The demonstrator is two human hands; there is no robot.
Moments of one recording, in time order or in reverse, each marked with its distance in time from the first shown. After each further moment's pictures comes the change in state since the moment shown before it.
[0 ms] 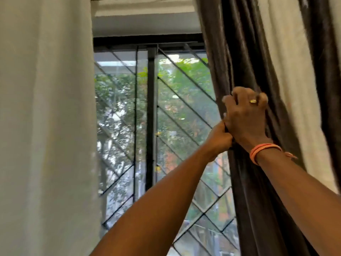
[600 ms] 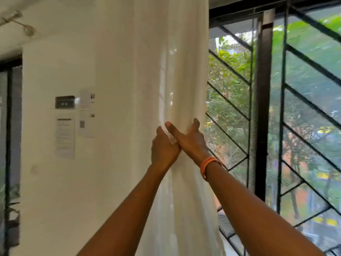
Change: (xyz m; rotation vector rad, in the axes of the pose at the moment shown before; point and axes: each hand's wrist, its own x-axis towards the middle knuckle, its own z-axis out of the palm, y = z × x) left_hand -0.228 -0.158 -0.445 0.529 0.801 -0.360; right_hand 0.018 -0.537 -0.038 1.408 -1.024 0.680
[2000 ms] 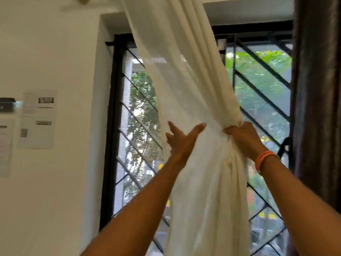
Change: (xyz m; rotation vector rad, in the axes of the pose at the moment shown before) left_hand -0.011 0.107 0.095 -0.552 -0.305 -0.014; right_hand 0.016 0.045 -0.225 -0.067 0.483 0.045
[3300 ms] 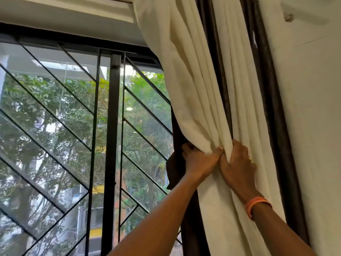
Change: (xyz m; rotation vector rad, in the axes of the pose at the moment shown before) left_hand -0.082 0.062 0.383 -0.011 -0.410 0.233; right_hand 0.012 0.128 -0.300 -0.631 0.504 -0.251
